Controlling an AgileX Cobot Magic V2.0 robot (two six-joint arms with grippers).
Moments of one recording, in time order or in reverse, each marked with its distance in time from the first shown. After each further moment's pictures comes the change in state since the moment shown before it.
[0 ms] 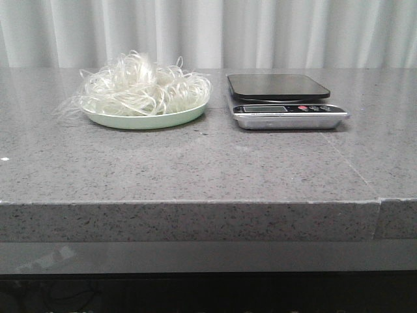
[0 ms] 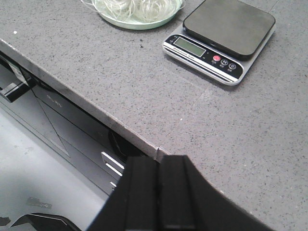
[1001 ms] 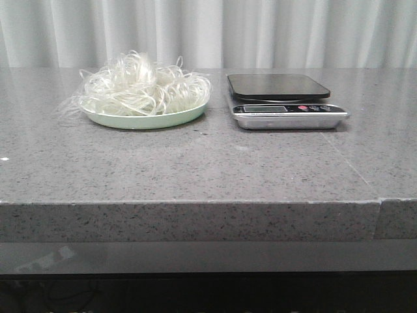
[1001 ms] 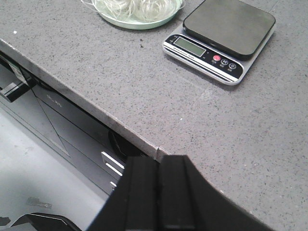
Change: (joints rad) left arm 0.645 -0.516 0.865 -0.118 -0.685 0.000; right arm 0.000 -0.002 0.000 0.000 0.000 0.002
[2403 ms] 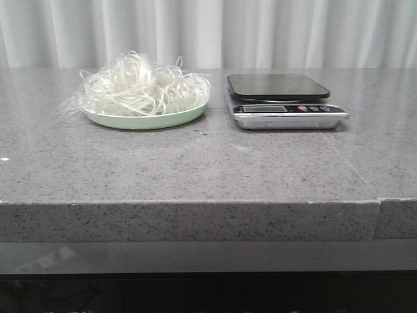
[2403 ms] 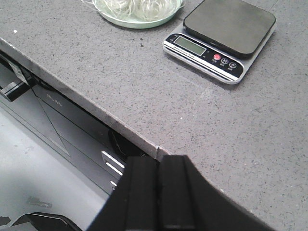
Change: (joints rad) left arm -0.012 0.000 0.000 -0.005 -0.020 0.000; right arm 0.000 0.000 0.003 0.000 0.000 0.000
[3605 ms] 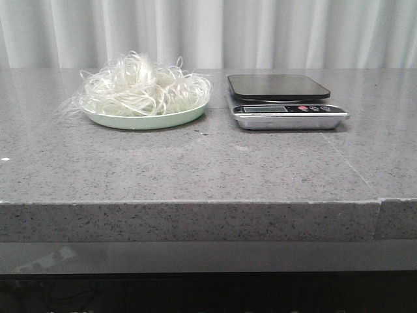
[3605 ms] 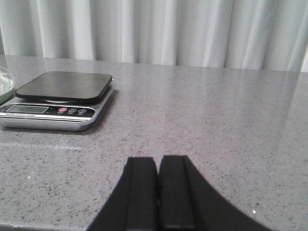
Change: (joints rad) left arm 0.000 0.000 0.000 0.000 0.000 0.000; right arm -0.556 -0.474 0.820 0.049 -0.903 0.000
